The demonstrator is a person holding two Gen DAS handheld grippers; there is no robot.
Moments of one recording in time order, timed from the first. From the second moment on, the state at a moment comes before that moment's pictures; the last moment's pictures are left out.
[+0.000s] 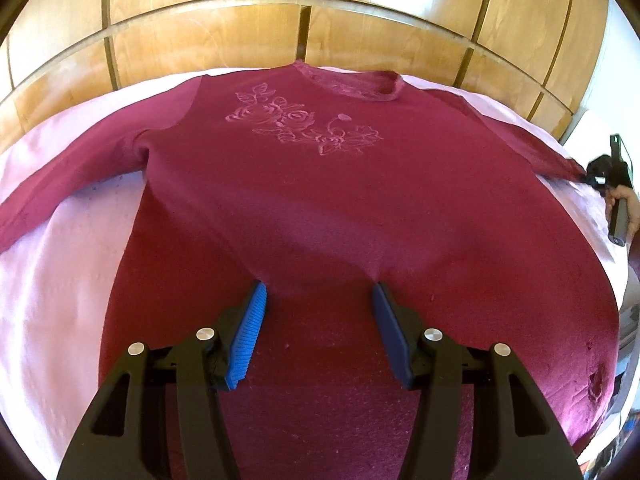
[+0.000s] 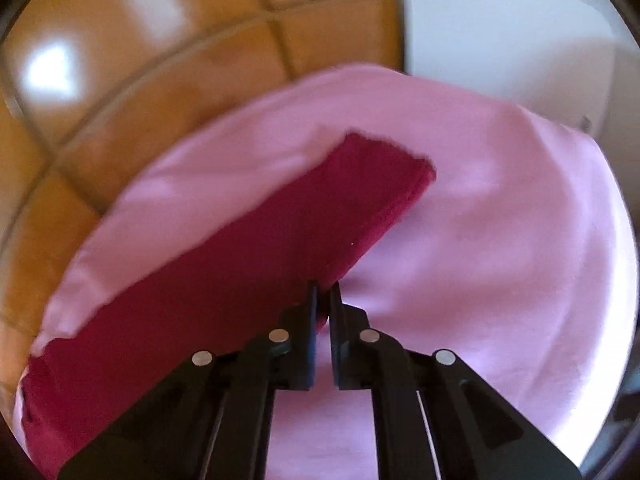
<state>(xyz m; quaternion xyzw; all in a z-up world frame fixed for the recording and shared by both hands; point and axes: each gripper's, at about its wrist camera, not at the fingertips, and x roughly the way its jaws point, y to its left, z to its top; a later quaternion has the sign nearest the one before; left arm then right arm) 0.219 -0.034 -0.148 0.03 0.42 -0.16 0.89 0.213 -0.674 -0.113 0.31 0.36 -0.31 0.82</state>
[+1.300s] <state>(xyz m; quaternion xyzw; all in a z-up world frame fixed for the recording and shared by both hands) 0.155 0.088 -0.132 -0.08 0.44 -0.19 0.87 0.090 -0.361 -0.106 0.14 0.45 0.08 0.88</state>
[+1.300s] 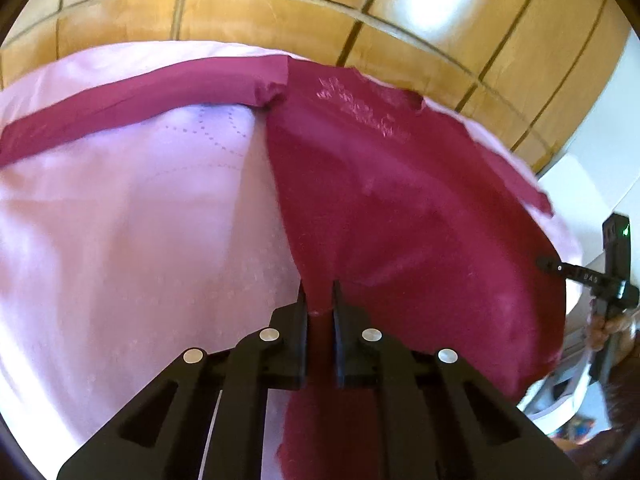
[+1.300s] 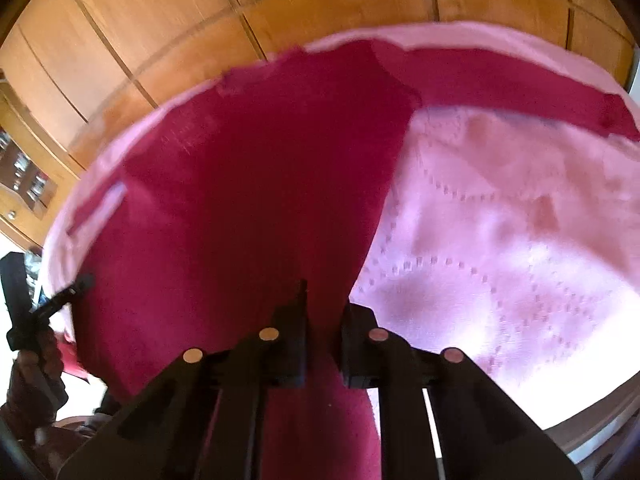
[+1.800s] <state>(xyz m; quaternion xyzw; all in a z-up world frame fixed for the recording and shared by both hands) 0.163 0.065 -0.095 -0.02 0.39 -0.17 0.90 0.090 -0.397 -0.113 0.21 0.44 0.06 0.87</state>
